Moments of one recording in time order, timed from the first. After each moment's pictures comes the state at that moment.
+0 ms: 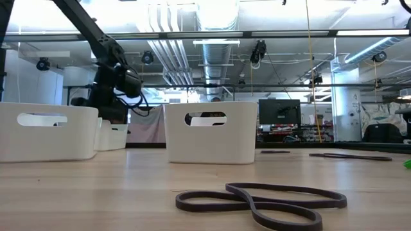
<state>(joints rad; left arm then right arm) 0.95 1.67 1.02 -1.00 -0.27 -0.12 0.39 1.88 2.15 -1.57 0.56 0.77</state>
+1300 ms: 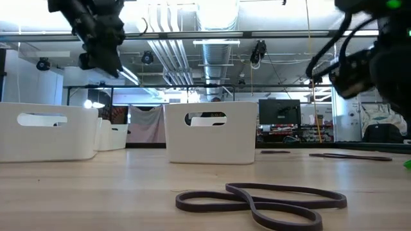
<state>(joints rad) 0.74 1.01 0.98 -0.91 0.23 -0.17 0.49 1.64 0.91 -0.74 -0.08 1.31</state>
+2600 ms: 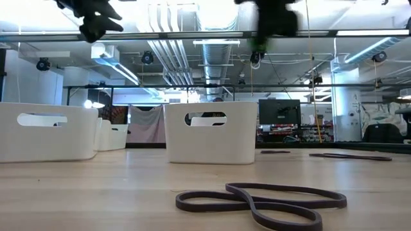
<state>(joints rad) 0.62 0.76 0.98 -0.74 0.43 -0.15 0.24 1.75 1.59 -1.06 0.09 0.71</state>
